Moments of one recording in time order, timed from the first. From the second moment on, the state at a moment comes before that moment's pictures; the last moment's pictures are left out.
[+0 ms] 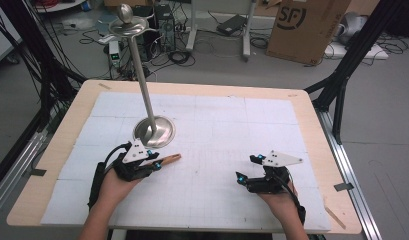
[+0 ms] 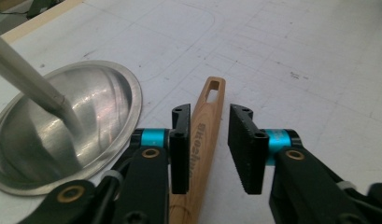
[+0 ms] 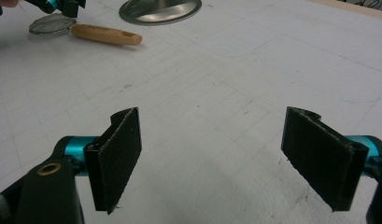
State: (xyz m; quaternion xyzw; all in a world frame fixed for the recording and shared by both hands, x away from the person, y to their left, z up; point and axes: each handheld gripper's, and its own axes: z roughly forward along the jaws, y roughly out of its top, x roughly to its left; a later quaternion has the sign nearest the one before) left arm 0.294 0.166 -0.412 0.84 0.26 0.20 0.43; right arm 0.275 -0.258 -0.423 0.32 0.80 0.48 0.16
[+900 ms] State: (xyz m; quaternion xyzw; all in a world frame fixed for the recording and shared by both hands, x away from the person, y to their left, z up) left arm 0.320 0.179 -0.407 0.90 0.24 0.14 0.33; right arm 0.274 -0.260 -0.420 0.32 0.79 0.49 0.16
